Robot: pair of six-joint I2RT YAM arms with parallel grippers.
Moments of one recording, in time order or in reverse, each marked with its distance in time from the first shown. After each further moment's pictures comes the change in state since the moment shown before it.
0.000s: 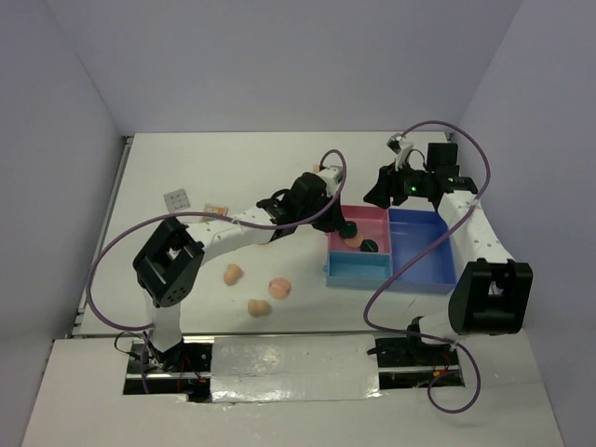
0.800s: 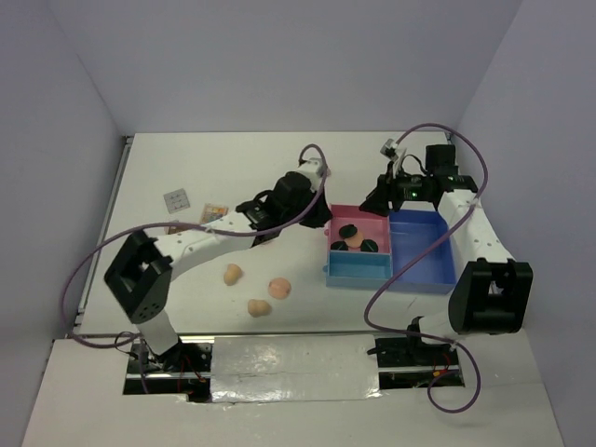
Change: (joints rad) left arm -0.006 -0.109 -0.060 -0.023 -0.153 -0.021; right arm 0.002 0.001 0.005 -0.090 -0.167 -0.153
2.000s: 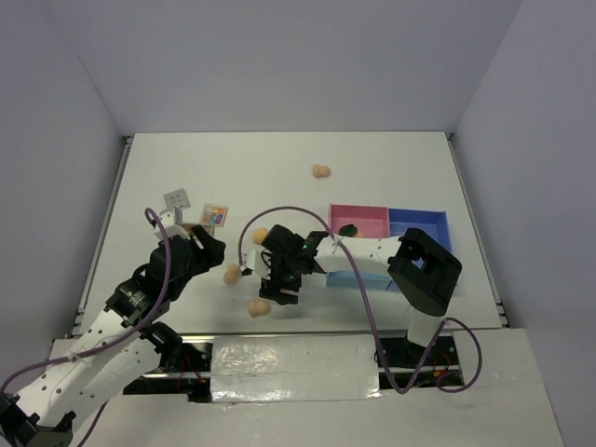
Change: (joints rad) left arm 0.243 -1.159 -0.753 -0.412 -0.401 -0.239; right arm 1.067 0.342 -0.052 0.148 0.683 -0.015
